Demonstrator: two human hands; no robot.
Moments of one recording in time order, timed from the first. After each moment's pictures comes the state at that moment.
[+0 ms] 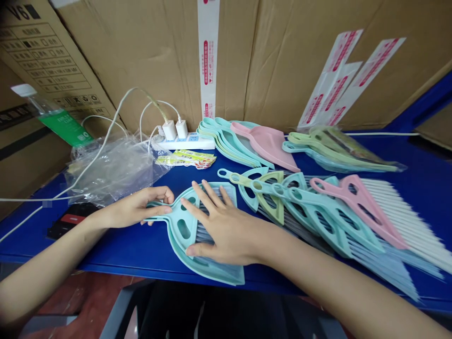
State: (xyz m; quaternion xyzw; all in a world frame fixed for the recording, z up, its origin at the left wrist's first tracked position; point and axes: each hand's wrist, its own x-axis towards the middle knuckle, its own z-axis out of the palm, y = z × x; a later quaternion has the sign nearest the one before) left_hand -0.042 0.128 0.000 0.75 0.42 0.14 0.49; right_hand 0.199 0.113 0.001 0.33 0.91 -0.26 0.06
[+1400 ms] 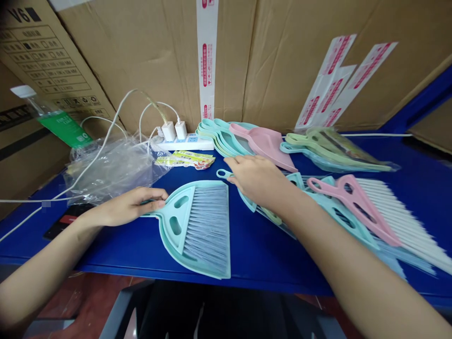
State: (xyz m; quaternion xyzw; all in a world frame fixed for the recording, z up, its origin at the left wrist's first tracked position) left_hand -0.052 0.132 0.009 0.83 0.43 0.08 0.36; right_hand 0.236 0.165 0.010 0.47 0.88 0.08 -0.03
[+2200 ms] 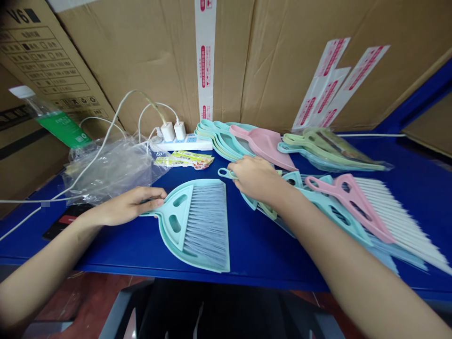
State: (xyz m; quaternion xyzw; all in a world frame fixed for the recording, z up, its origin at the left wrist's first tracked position) left_hand -0.053 0.134 0.007 0.82 0.44 0.08 0.35; right_hand 0.229 0.165 0.020 0.51 0.85 0.05 0.08
